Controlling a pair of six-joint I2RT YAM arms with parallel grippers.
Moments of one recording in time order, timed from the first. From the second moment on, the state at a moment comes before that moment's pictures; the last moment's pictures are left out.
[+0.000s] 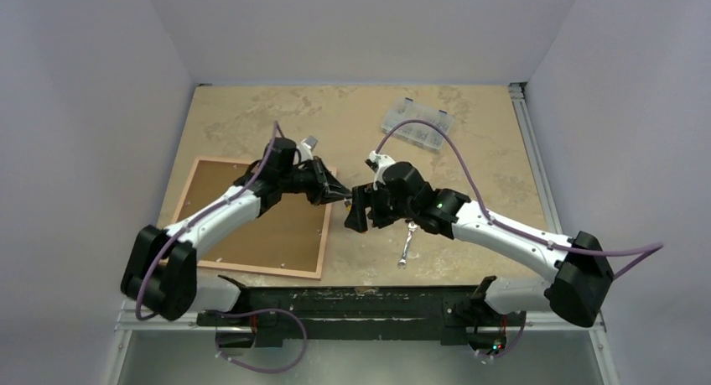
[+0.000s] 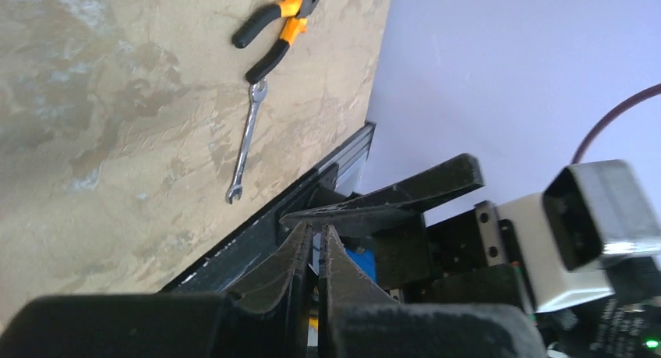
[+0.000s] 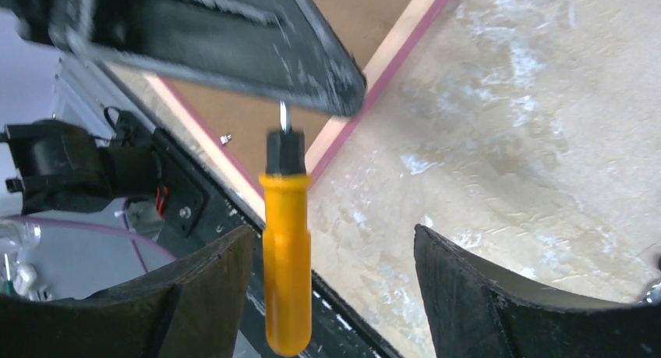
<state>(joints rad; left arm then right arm) -0.46 1.41 0.84 -0.08 0.70 -1.12 0.87 1.28 0.93 -0.32 -0.15 0.58</state>
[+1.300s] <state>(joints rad) -0.38 0.73 0.25 0.06 0.34 -2.03 1.16 1.36 0.79 0.27 0.33 0.74</state>
